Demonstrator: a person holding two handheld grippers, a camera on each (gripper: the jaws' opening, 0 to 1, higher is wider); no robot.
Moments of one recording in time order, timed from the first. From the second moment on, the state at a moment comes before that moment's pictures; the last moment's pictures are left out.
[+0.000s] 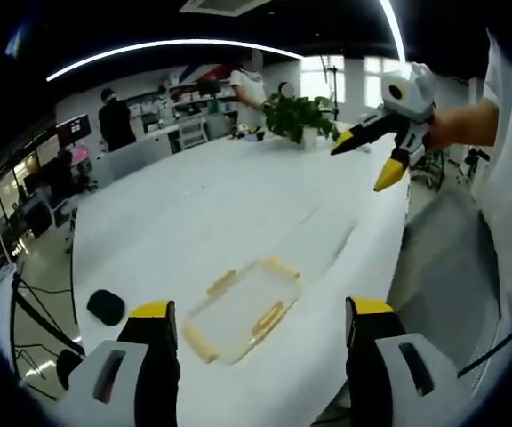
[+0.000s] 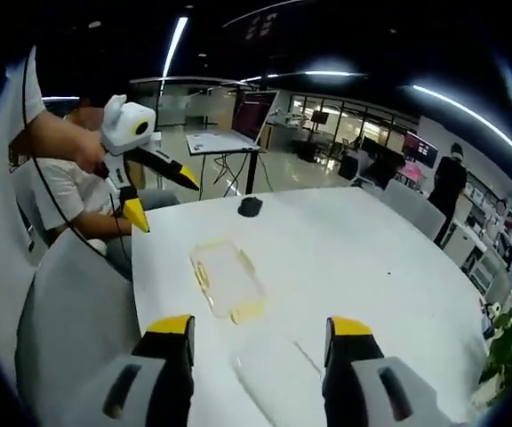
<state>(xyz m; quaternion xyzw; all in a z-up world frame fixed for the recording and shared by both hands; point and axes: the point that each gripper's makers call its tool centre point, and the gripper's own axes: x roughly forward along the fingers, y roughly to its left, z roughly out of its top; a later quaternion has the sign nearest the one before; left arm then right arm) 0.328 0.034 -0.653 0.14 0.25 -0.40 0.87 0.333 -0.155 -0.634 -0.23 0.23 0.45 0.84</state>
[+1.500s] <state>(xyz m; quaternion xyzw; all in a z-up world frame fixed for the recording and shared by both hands) 0.385 0.079 -0.746 0.31 0.29 -0.55 0.72 0.375 -0.092 -0.738 -0.34 0.29 0.53 0.72</state>
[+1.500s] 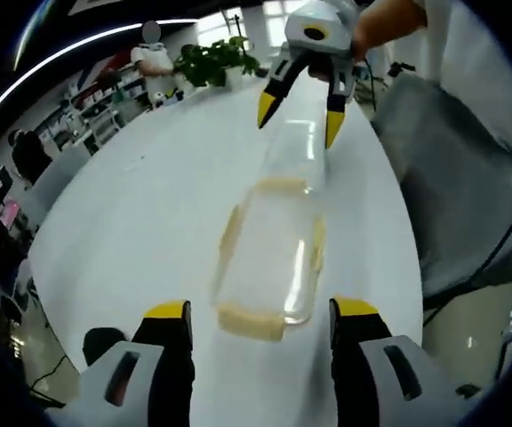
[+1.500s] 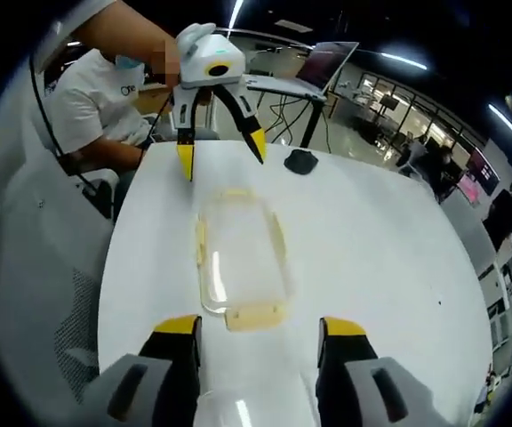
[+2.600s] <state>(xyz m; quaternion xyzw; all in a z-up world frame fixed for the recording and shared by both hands) 0.392 0.087 -0.795 0.38 0.32 -0.61 0.62 0.383 -0.083 -0.795 -0.39 0.34 0.57 0.64</state>
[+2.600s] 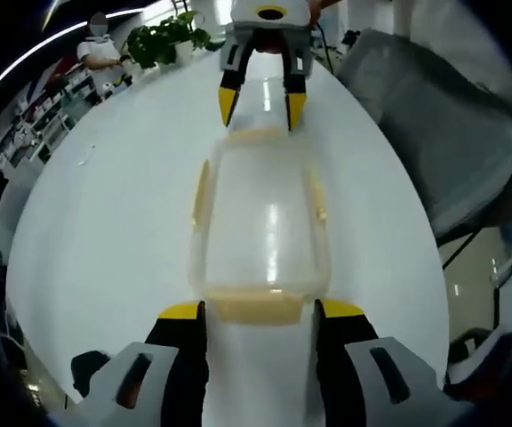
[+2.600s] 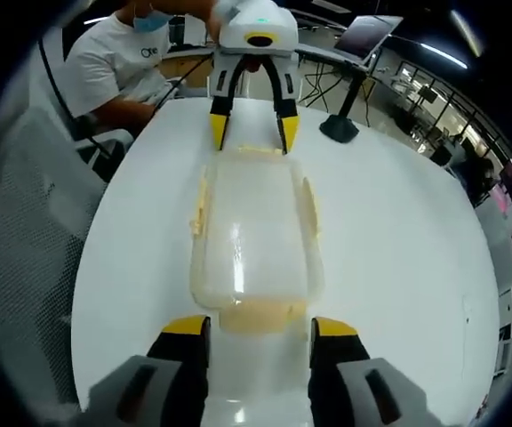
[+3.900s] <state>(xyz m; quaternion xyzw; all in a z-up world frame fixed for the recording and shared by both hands) 0.383 0.080 -0.776 0.36 0.35 -0.60 0.62 0.381 -0.081 -0.784 -0.38 0.35 0.61 0.60</state>
